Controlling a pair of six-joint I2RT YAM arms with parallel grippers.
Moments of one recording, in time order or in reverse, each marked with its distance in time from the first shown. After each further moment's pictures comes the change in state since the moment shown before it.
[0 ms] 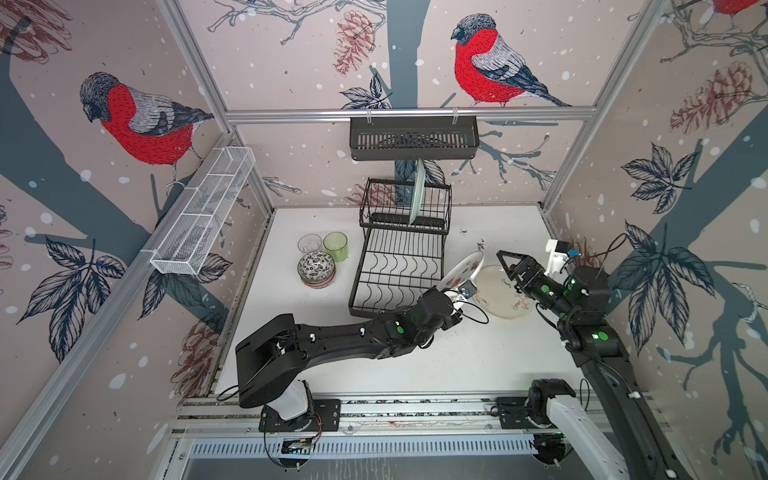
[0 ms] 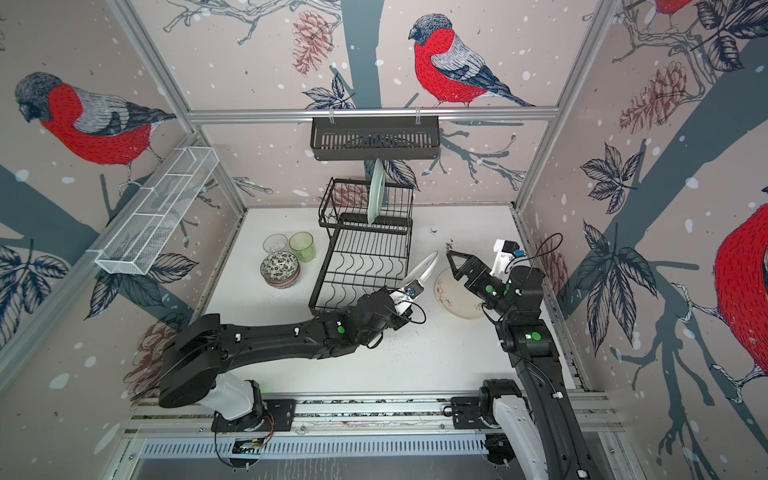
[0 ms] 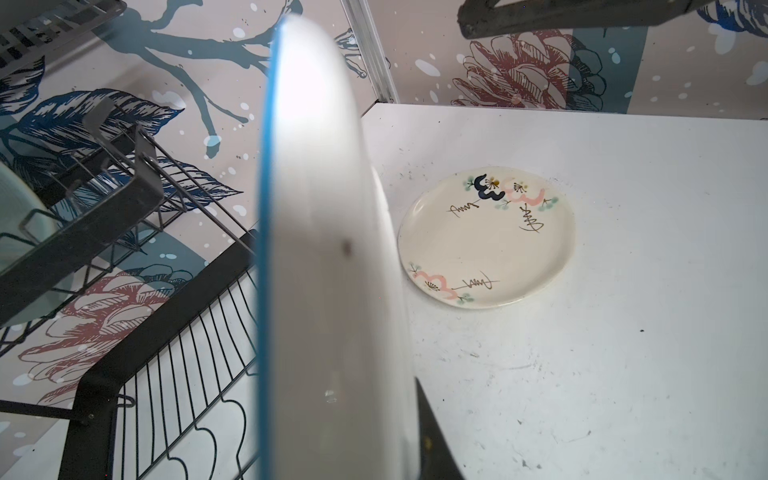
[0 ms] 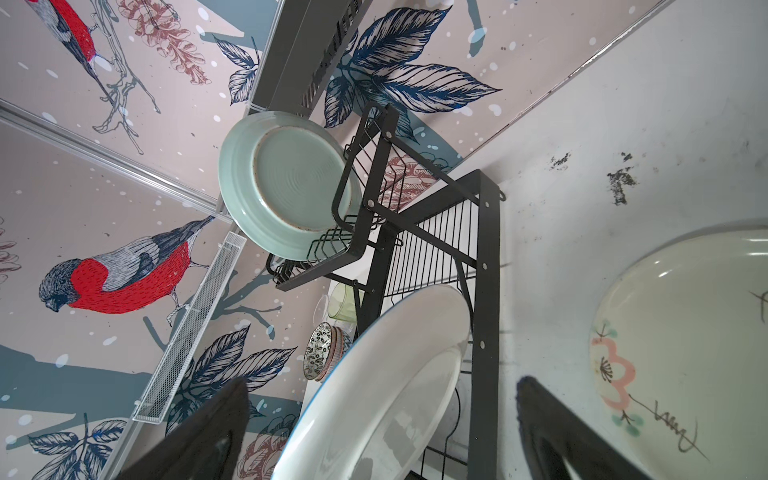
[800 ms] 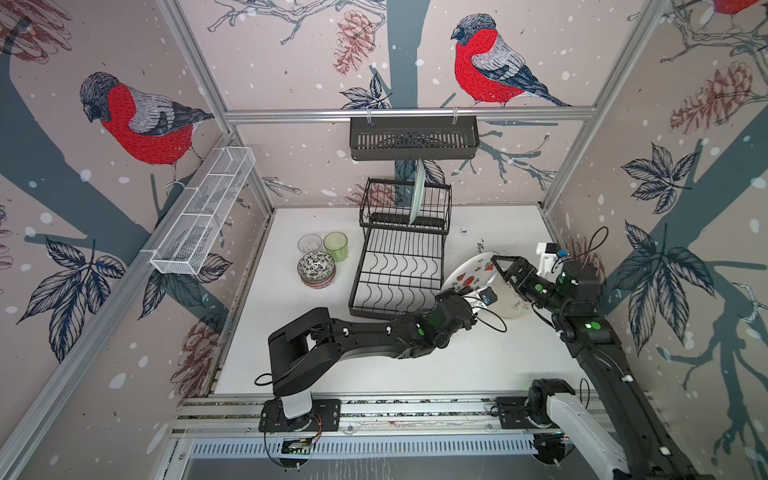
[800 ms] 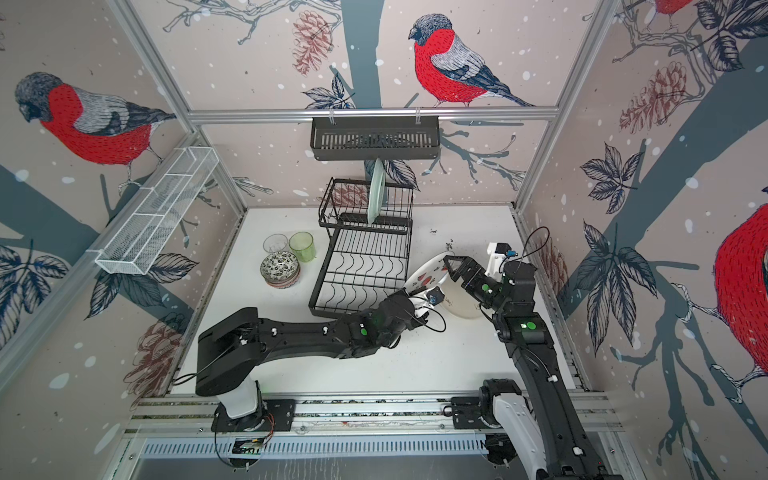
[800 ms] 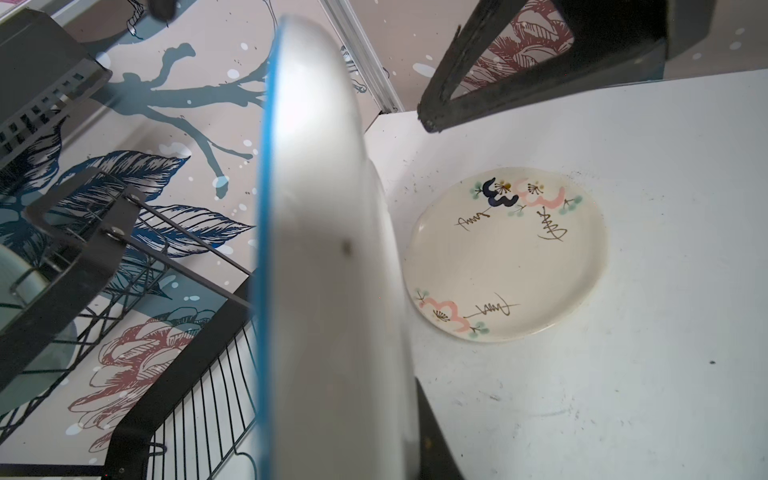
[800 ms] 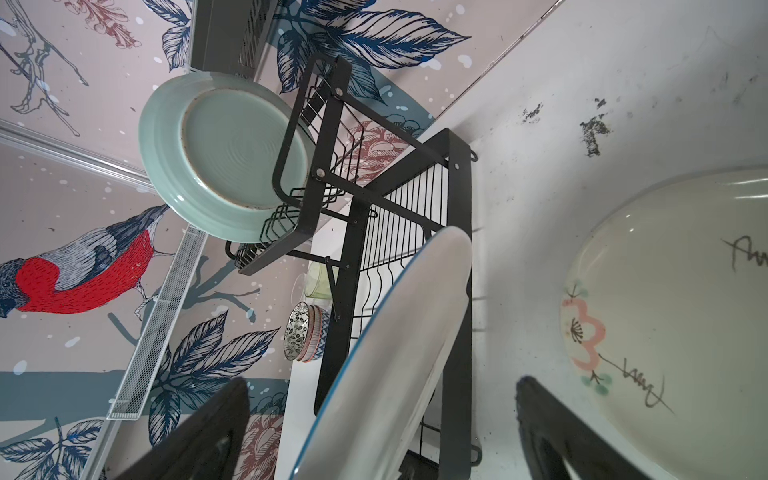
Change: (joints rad) left arm -0.046 0.195 0.117 0.121 -0.100 0.175; right arm -0.011 0.081 -0.008 -0.054 -0.029 -0.027
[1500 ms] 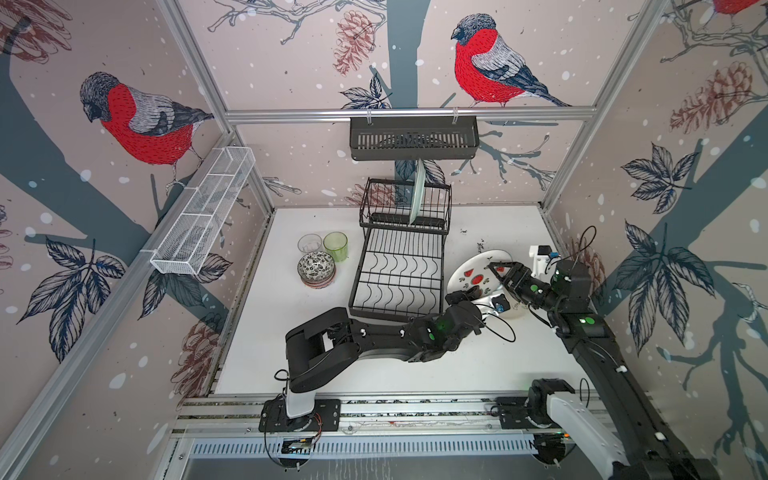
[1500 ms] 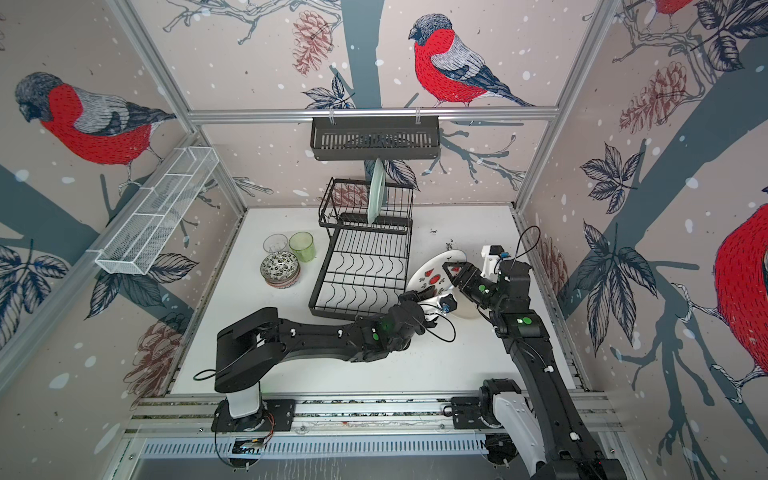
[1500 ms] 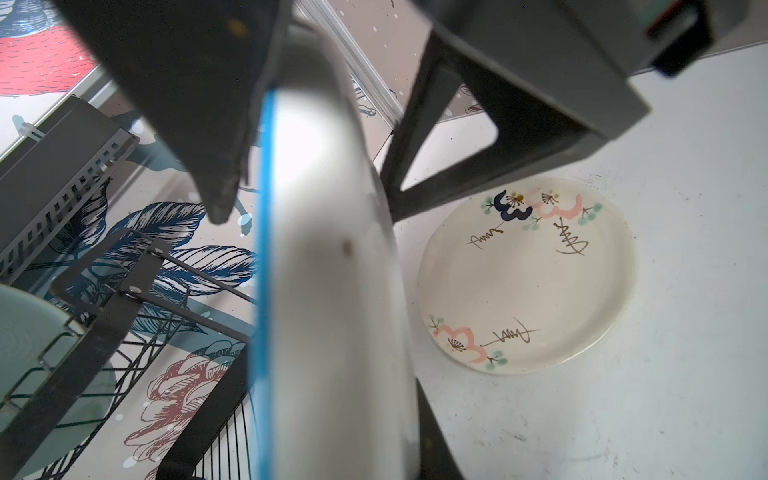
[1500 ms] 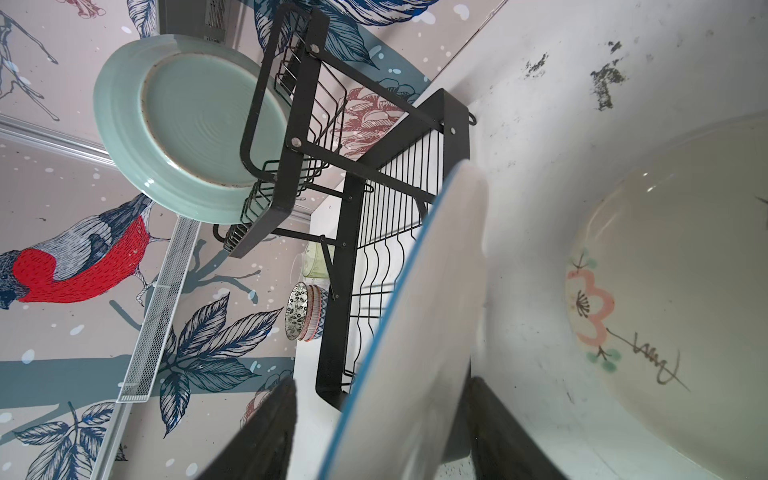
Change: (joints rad) left arm -0.027 0.088 0.045 0.100 -0.057 0.148; right arm -0.001 0.047 -0.022 0.008 -0.061 0.008
